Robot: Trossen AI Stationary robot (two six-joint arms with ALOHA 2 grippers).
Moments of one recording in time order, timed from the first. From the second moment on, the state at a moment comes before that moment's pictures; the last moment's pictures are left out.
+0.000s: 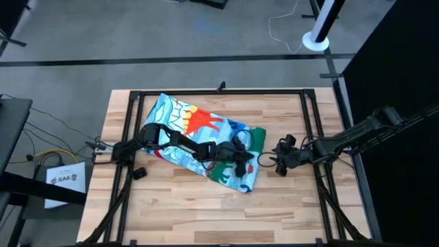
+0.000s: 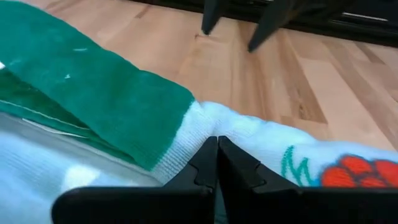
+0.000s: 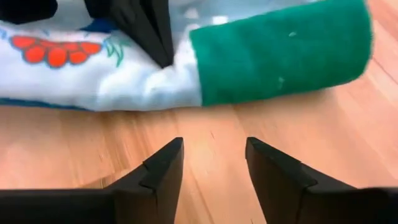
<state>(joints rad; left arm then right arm) -0.01 2.35 1.23 0.69 -0.09 -0.16 0.33 0.95 0.30 -0.30 0.49 0.55</state>
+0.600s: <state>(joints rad) -0.04 2.35 1.24 0.67 -0.02 0.19 0.33 1.28 0.42 -0.09 0.46 0.47</state>
